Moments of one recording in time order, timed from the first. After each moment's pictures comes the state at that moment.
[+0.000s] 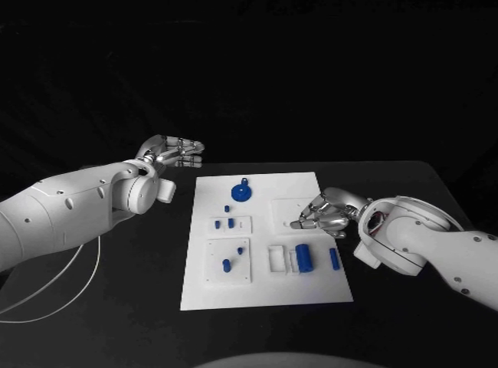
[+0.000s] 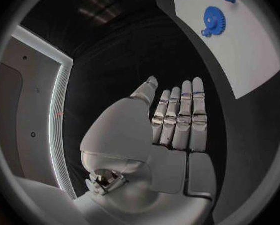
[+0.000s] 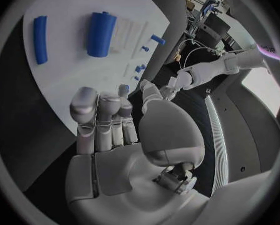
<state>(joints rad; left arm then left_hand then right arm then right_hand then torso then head) 1.25 -0.69 -0.13 1.05 -0.13 -0.27 0.30 1.40 0.01 0.12 0.03 0.12 1.01 0.15 0.06 0.06 1.07 0.15 0.06 0.06 1.15 0.12 0.07 0.07 0.09 1.11 0.11 0.07 0.24 0.87 -0.90 0.28 1.69 -1.22 -0.12 -0.38 1.19 -0.02 -0.11 0.08 0.47 1.12 0.04 0.07 0.77 1.26 -0.04 1.14 1.13 1.44 -0.10 0.97 0.96 0.08 1.47 -0.13 0.92 1.31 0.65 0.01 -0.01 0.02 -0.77</state>
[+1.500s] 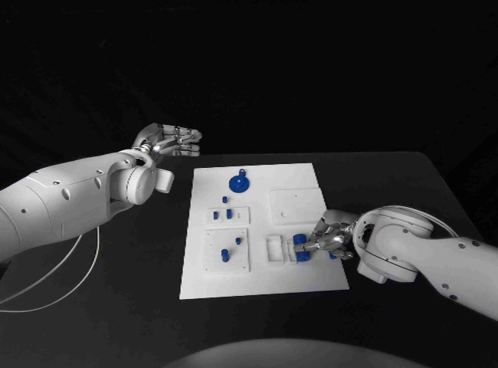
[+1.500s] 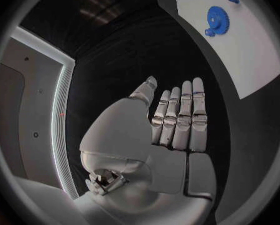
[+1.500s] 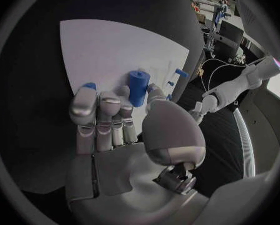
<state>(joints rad) 1.24 -0.69 -0.13 1.05 -0.13 -0.28 0.32 1.38 0.00 0.11 0.02 0.12 1.00 0.15 0.06 0.06 1.07 0.15 0.06 0.06 1.15 0.13 0.07 0.07 0.09 1.11 0.11 0.07 0.21 0.82 -0.88 0.25 1.69 -1.26 0.03 -0.65 1.13 -0.04 -0.18 0.18 0.39 1.11 0.02 0.07 1.23 1.27 -0.05 1.09 1.16 1.45 -0.11 0.95 1.00 0.08 1.47 -0.13 0.93 1.31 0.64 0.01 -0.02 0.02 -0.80</state>
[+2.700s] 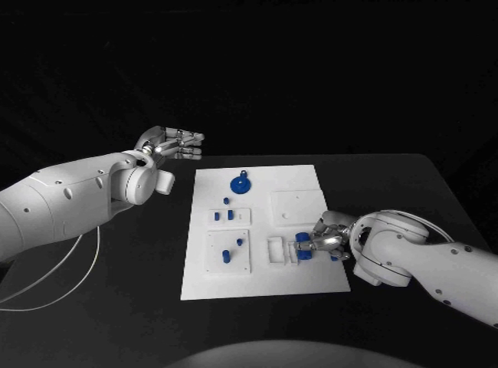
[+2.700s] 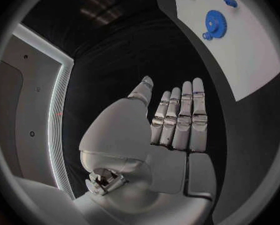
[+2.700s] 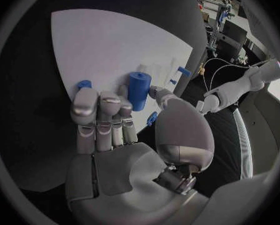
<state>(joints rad) 1.24 -0.69 -0.13 1.03 -0.13 -0.23 0.29 1.36 0.00 0.07 0.07 0.06 0.98 0.16 0.06 0.06 1.06 0.15 0.06 0.06 1.14 0.13 0.07 0.08 0.09 1.11 0.11 0.07 0.16 0.81 -0.86 0.24 1.67 -1.29 -0.03 -0.65 0.99 -0.16 0.29 0.15 0.65 1.14 -0.01 0.06 1.09 1.26 -0.07 1.07 1.16 1.45 -0.12 0.94 1.01 0.08 1.47 -0.14 0.92 1.31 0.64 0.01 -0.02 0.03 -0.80</state>
